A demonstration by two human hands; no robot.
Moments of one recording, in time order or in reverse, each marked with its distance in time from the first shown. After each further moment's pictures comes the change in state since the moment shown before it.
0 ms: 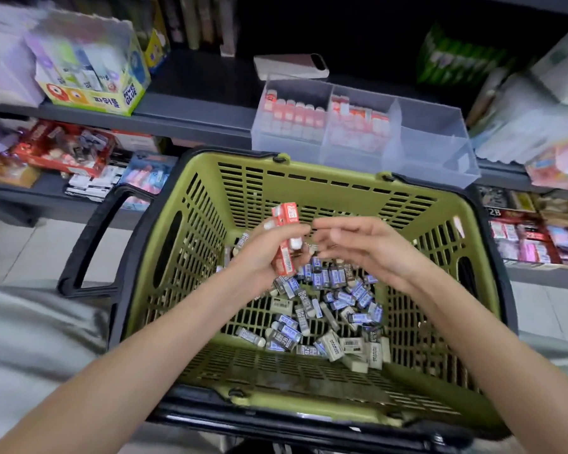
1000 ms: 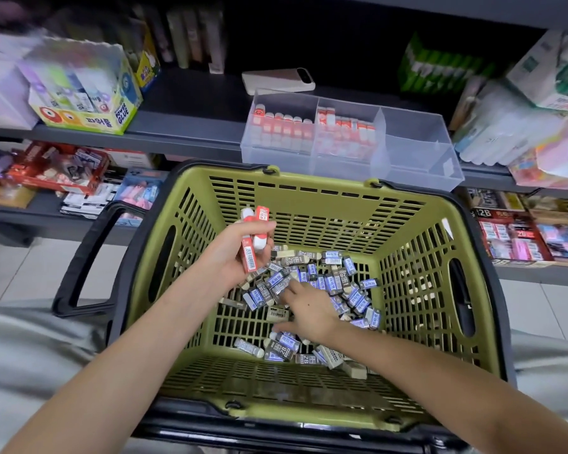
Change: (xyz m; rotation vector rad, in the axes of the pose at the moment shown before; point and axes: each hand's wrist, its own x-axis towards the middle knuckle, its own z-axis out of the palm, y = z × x) left_hand 0.003 0.027 -0.023 -0.154 0.066 -0.083; right_hand 0.049 0.168 0.021 -1.640 0.042 -0.121
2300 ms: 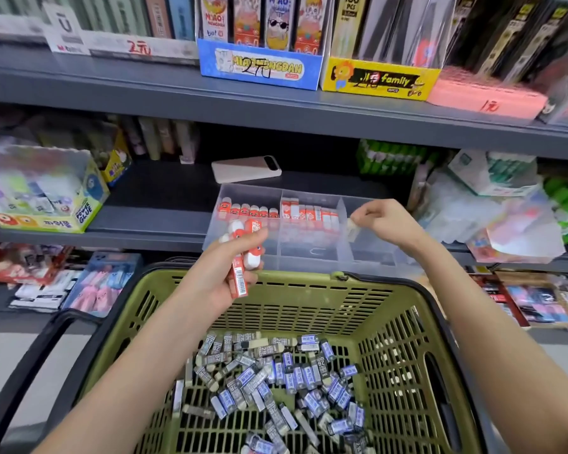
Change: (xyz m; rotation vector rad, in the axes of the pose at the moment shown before) left_hand 0.018 0.075 0.085 0.117 -0.110 0.220; right_hand 0.045 0.192 -0.262 0.633 0.401 0.450
